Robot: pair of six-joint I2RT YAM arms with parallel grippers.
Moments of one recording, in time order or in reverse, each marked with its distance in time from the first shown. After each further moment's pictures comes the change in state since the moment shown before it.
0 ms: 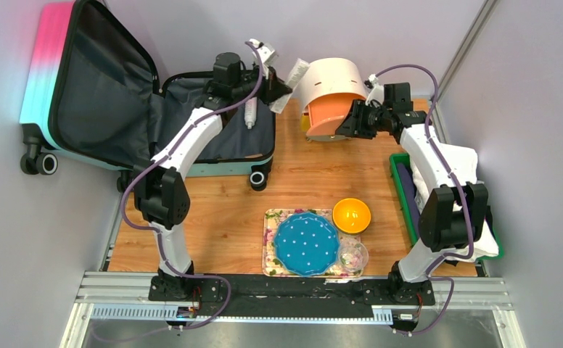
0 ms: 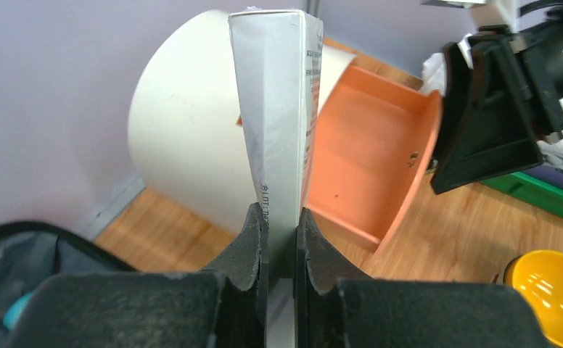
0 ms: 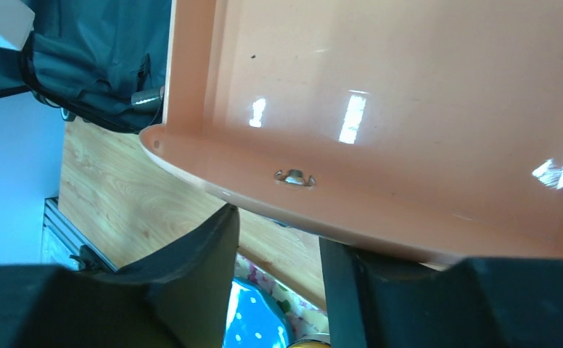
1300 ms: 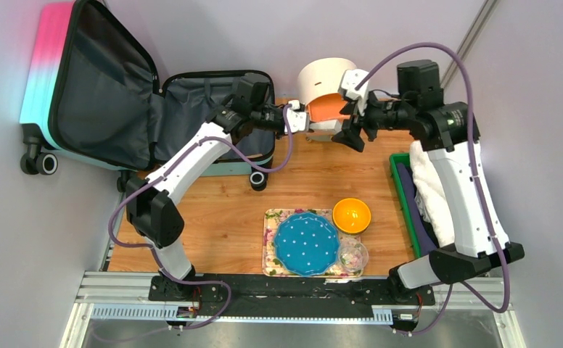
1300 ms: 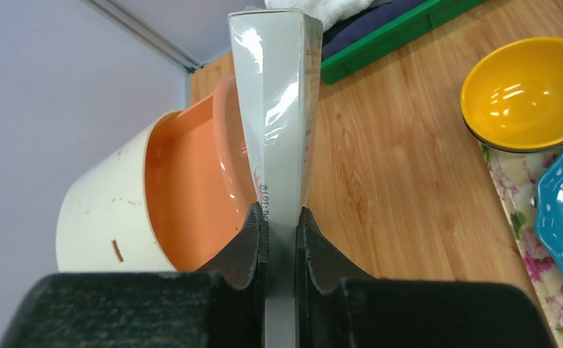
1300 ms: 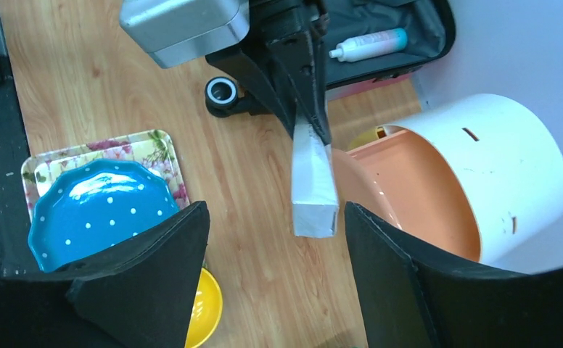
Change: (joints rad) left arm -0.234 -0.151 -0.070 -0.388 0.222 0.952; right arm 0.191 -0.232 0.502 -0.574 -0.125 -0.972
